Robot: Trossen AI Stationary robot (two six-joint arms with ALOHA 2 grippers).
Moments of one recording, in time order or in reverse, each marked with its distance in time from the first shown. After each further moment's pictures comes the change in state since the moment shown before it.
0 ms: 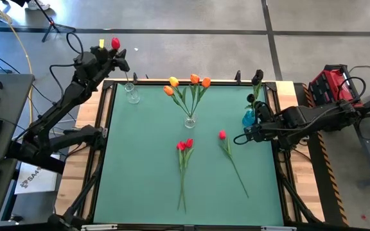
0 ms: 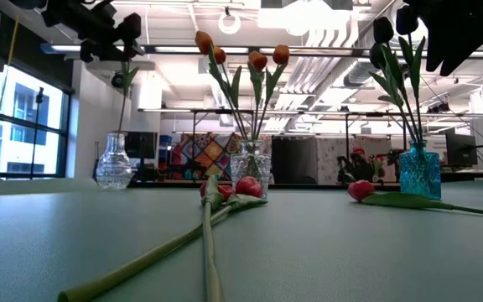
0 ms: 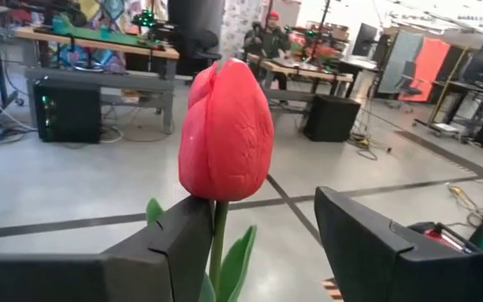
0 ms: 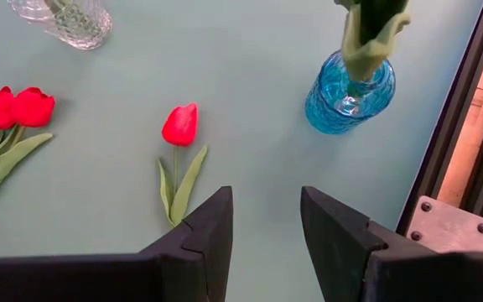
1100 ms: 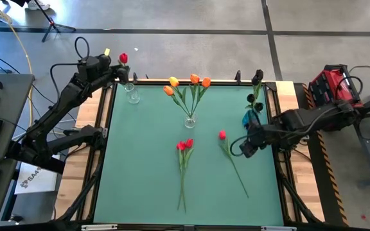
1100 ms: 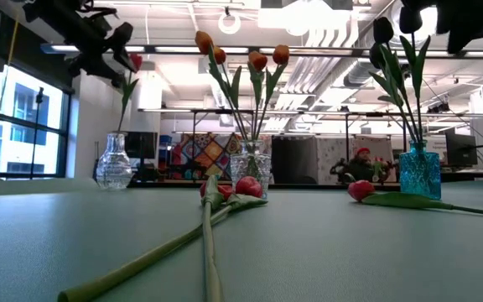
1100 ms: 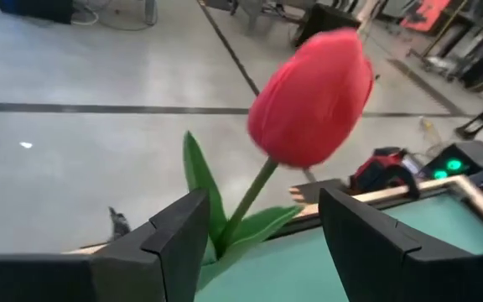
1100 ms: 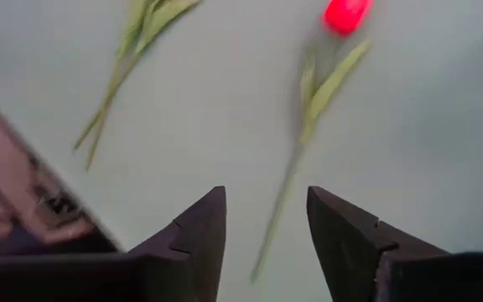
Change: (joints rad) left arm 0.002 -0.059 0.006 -0.364 0.114 -0.151; right arm 0.048 0.024 -0.008 0.304 -0.377 -0.175
